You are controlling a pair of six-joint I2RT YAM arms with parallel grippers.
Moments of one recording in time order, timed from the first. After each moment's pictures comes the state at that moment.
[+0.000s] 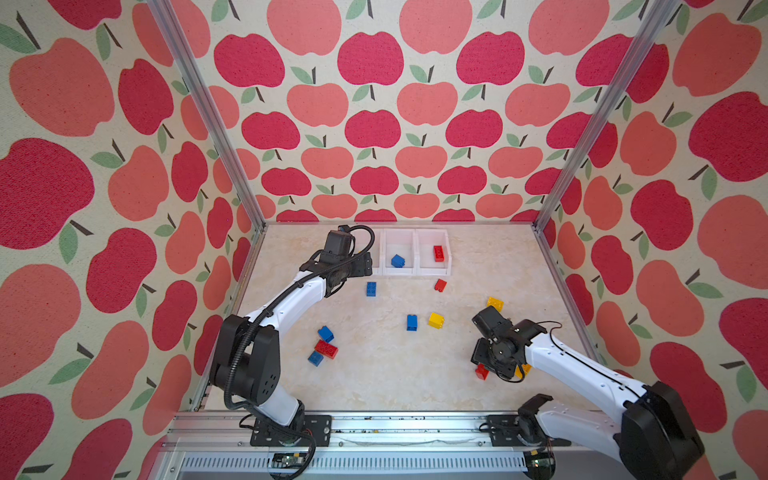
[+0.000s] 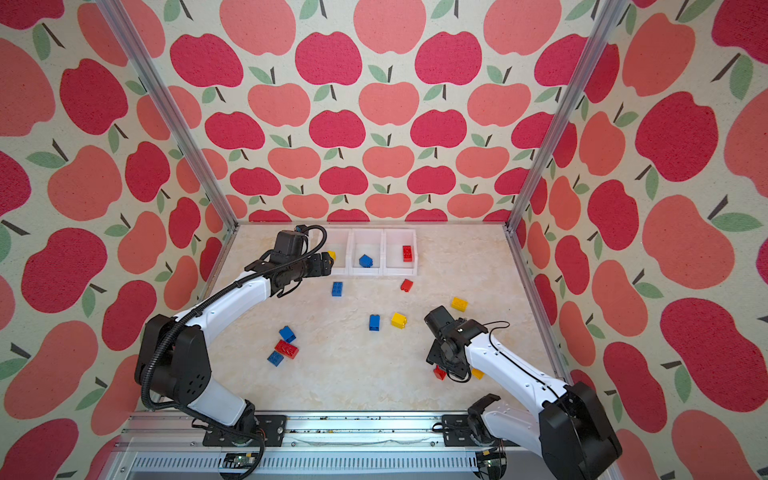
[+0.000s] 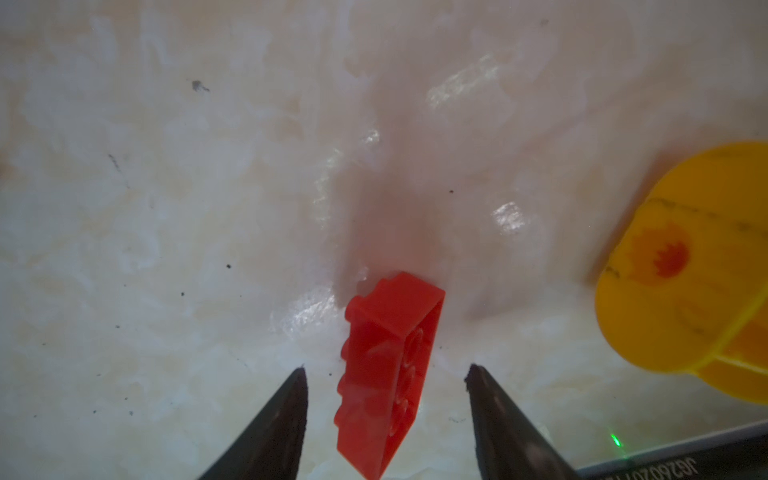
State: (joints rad) left arm -0.36 1.59 1.19 -0.33 0.03 -0.33; right arm 0.63 1.14 0.60 -0.91 0.05 0.99
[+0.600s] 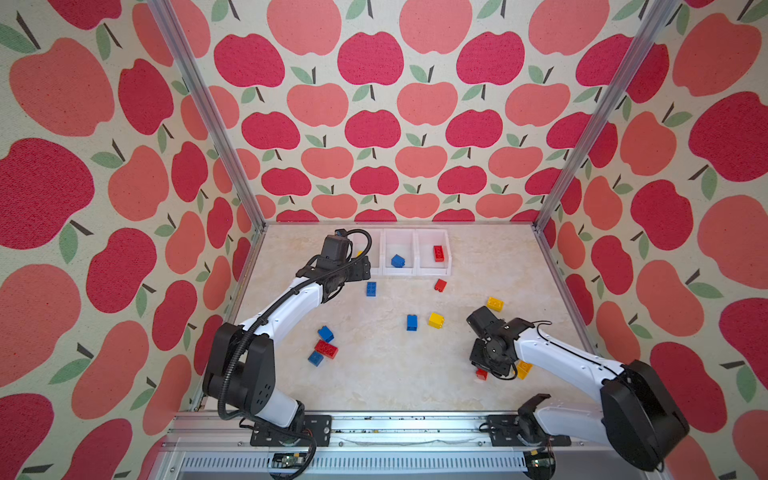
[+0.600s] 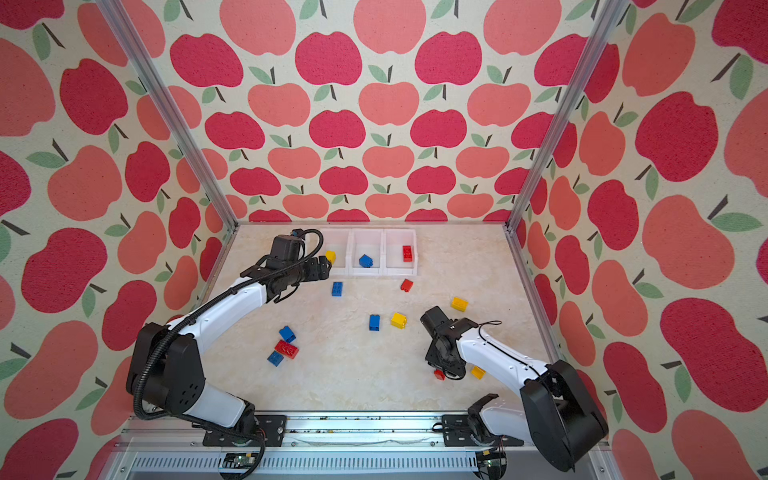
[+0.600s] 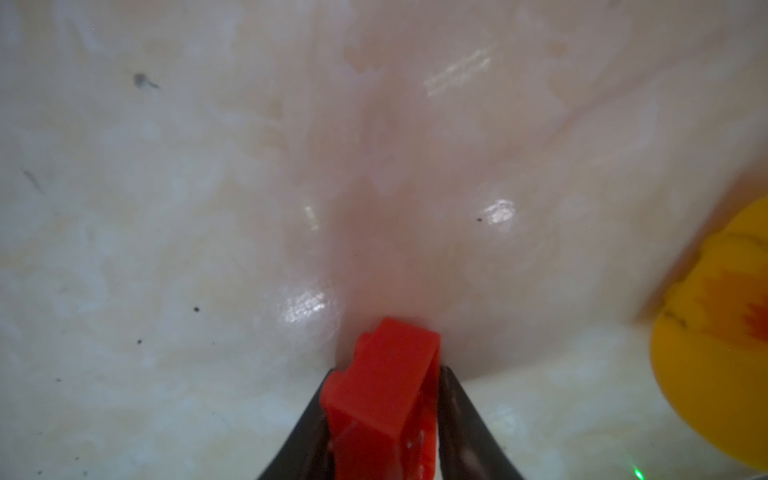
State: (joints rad) left arm -0.36 1.53 1.12 -0.32 0.03 -0.35; right arm 0.63 1.24 0.59 -0.83 0.05 0.98
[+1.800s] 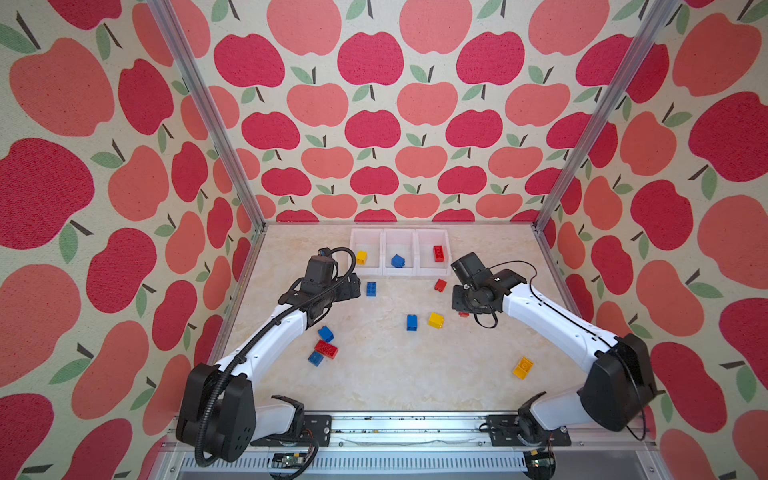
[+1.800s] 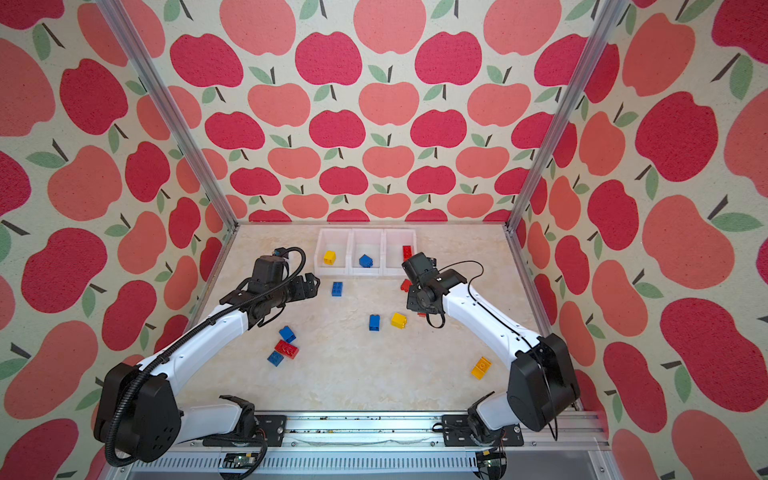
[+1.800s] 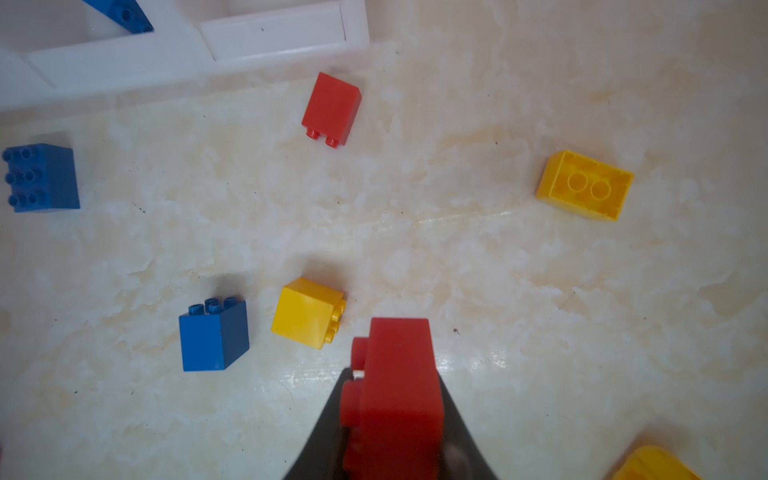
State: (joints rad) left arm -0.32 1.27 0.87 -0.32 0.05 -0.42; right arm 0.63 1.50 1.20 -0.85 0.21 0.59
